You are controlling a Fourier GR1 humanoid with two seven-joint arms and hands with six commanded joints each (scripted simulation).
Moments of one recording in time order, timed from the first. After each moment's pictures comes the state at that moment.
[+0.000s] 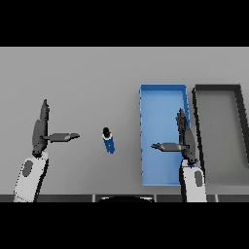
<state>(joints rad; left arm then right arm) -0.11 0.43 -0.16 -1.48 0.24 0.26 0.01 0.00 0.00 0.00 -1.57 0.00 0.00 0.00</state>
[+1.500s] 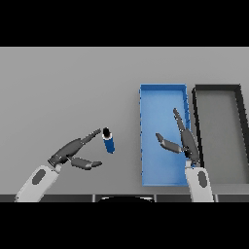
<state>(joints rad) -0.09 0.58 -0.51 -1.66 0.13 -0.24 0.00 0.00 -0.15 0.10 -1.64 0.18 0.06 -0.03</state>
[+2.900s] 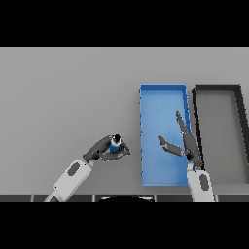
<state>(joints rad) -0.22 0.18 -0.56 -1.33 0.11 -0.17 -0.18 0.05 -0.15 0.10 -1.66 0.17 0.06 -0.06</state>
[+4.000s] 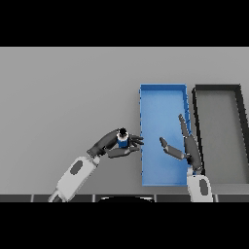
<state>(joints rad) -0.27 0.12 -0.53 -1.55 0.08 -0.20 -0.08 0.11 -0.14 0.11 -1.71 0.23 0.01 -0.06</state>
